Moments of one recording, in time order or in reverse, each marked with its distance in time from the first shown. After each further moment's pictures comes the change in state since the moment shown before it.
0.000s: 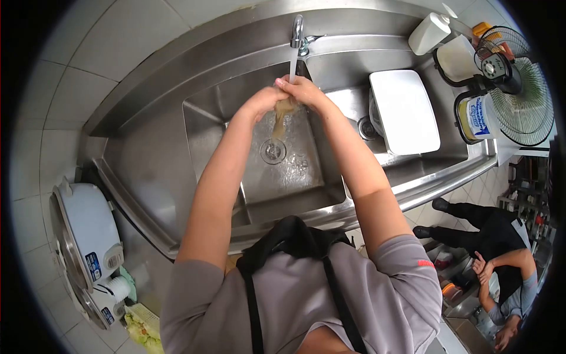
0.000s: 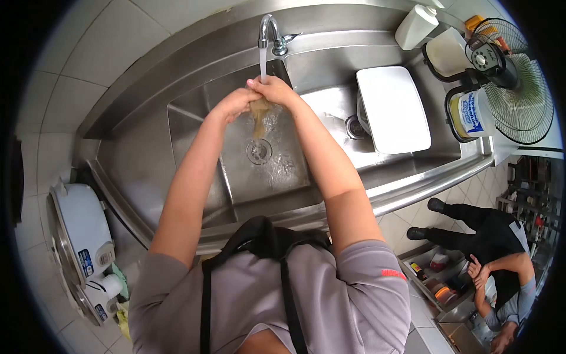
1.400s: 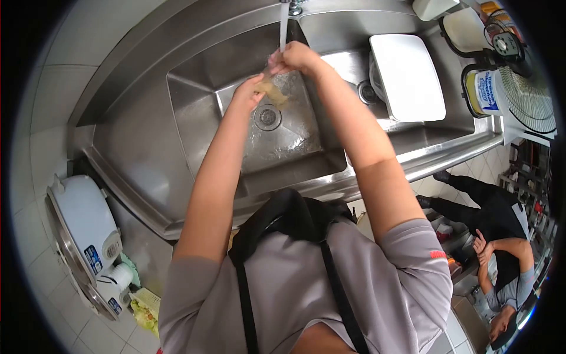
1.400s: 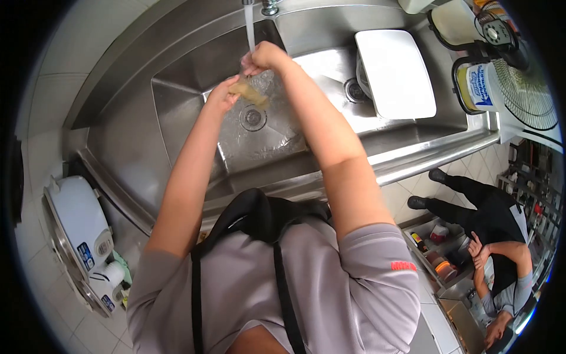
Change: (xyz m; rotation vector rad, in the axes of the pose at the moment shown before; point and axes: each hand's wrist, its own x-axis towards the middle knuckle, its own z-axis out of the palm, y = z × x) left_hand 0.017 -0.113 -0.012 -0.681 0.424 -0.146; right_hand -0.004 0.008 0.006 0.204 -0.083 0.321
